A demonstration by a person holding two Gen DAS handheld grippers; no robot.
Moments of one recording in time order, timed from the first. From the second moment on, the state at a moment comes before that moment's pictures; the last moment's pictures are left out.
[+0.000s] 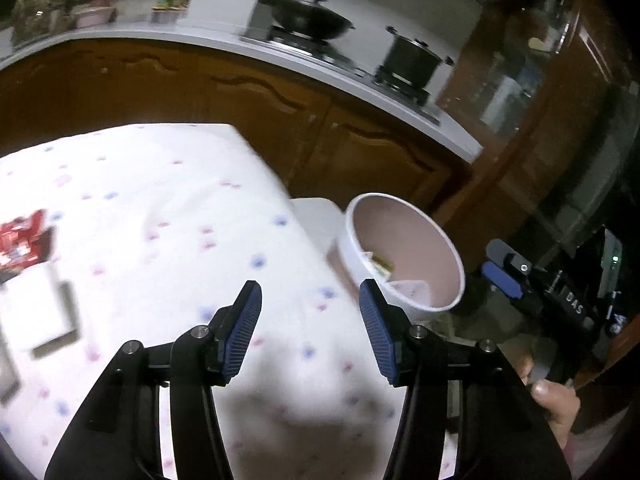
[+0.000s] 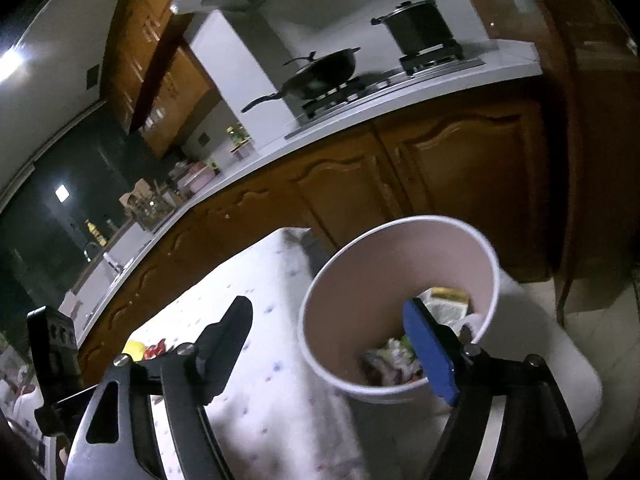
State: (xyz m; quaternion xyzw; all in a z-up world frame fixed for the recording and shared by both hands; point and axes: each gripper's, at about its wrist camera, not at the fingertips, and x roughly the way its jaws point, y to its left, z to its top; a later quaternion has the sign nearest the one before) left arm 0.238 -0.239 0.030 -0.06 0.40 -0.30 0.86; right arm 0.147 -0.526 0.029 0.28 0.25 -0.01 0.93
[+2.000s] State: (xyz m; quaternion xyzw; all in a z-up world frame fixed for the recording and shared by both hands) left arm 0.250 0.045 0.026 -0.09 0.39 -0.07 0.91; right arm 0.255 -0.226 0.001 0.11 0.37 0.22 0.90
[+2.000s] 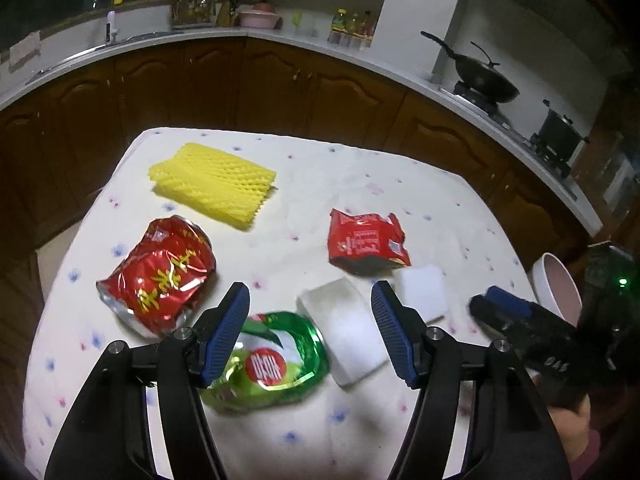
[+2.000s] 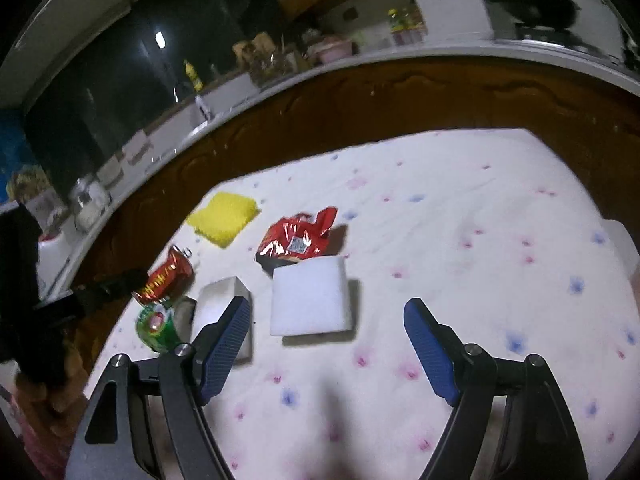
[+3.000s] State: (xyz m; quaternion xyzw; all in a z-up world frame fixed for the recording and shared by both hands) left arm 0.290 -0.048 -0.032 0.11 0.50 -0.09 0.85; right arm 0.237 -0.297 0.010 0.17 0.34 0.18 0.91
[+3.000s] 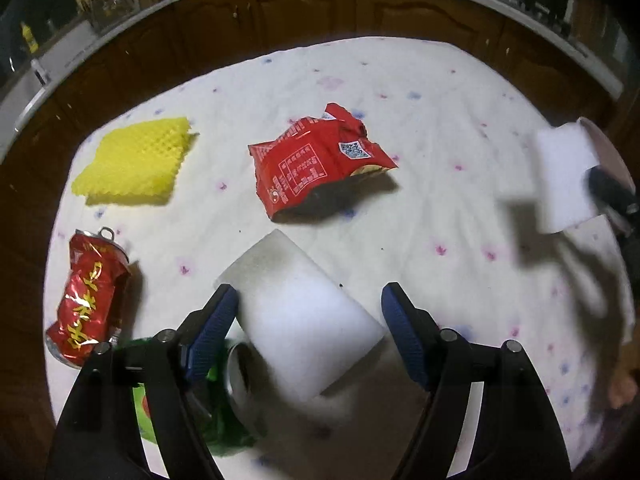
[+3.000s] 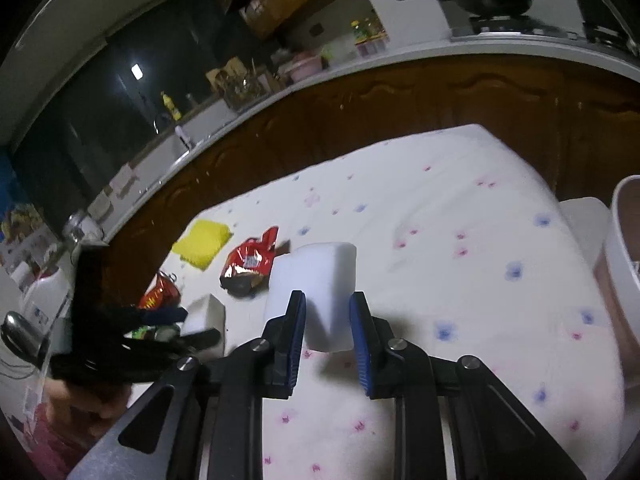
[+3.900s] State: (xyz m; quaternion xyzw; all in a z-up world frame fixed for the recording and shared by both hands) left arm 0.263 -0.032 -0.013 0.05 0.46 -0.08 0.88; right arm 0.190 -0.347 0.023 0.21 0.31 0.15 0.91
